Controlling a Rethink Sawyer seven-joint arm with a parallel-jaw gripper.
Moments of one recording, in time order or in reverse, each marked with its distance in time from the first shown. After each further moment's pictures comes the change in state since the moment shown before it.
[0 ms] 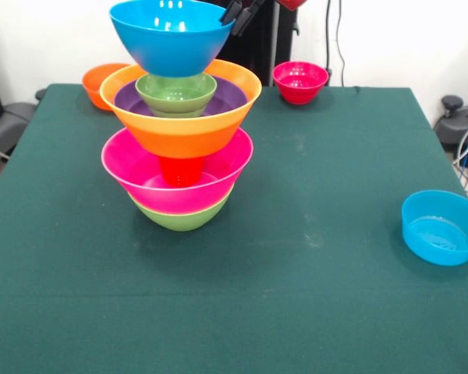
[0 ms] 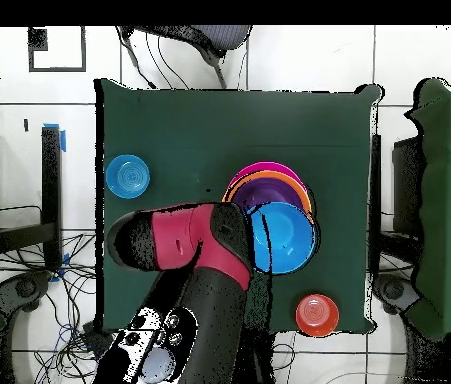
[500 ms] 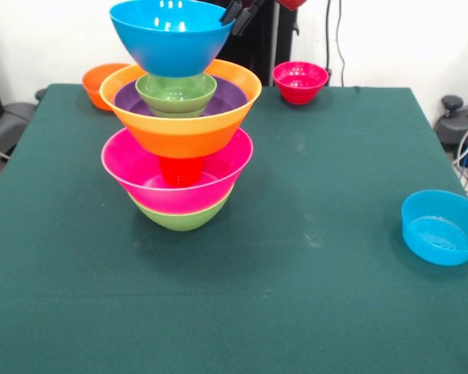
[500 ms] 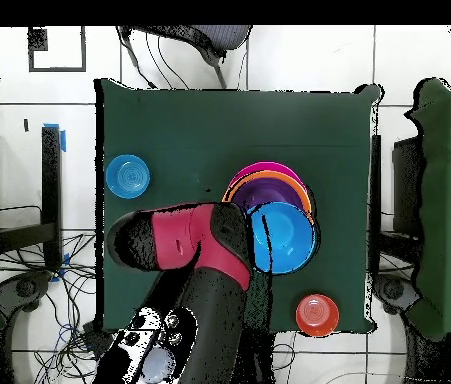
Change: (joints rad) arm 0.000 0.000 0.000 0.000 0.000 0.000 0.000
